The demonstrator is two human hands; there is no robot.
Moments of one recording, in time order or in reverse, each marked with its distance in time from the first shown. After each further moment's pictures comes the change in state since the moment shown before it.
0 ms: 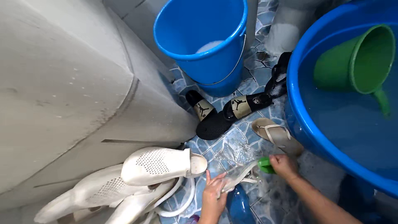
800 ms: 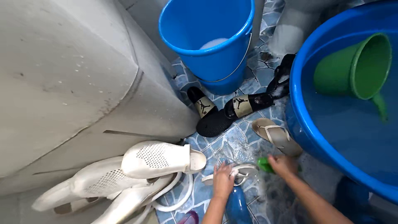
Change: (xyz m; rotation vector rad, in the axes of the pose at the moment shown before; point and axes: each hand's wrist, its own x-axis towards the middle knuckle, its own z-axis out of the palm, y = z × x) left_hand 0.027 -0.016 0.048 0.167 -0.531 -0.500; right_hand 0.004 -0.002 -0.009 -0.090 -0.038 0.205
